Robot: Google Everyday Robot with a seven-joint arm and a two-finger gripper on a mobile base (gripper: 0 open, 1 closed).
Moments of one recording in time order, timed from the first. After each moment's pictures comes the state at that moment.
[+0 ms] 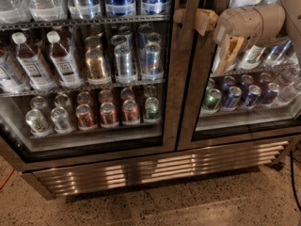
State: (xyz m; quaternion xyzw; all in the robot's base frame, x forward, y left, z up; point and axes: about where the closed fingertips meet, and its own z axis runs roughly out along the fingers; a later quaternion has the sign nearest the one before) arm 0.520 -0.093 1.014 -0.61 0.36 0.54 0.45
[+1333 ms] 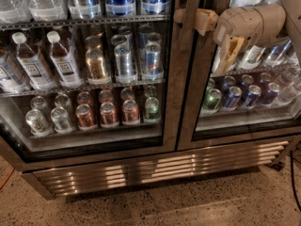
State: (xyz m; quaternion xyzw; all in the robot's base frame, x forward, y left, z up) arm 0.519 -0.094 1.015 -0.61 0.36 0.54 0.45
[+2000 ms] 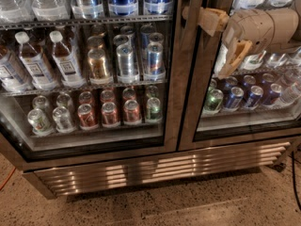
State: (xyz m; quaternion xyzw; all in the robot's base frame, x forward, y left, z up) arm 0.516 -0.107 1.018 -0.60 0.37 0.52 0.49
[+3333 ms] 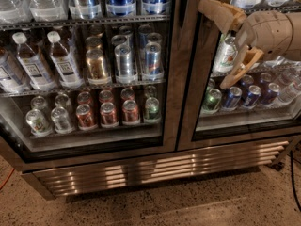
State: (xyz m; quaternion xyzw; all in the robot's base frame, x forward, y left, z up) arm 0.496 -0.117 1.024 -0.60 0.37 0.44 0.55
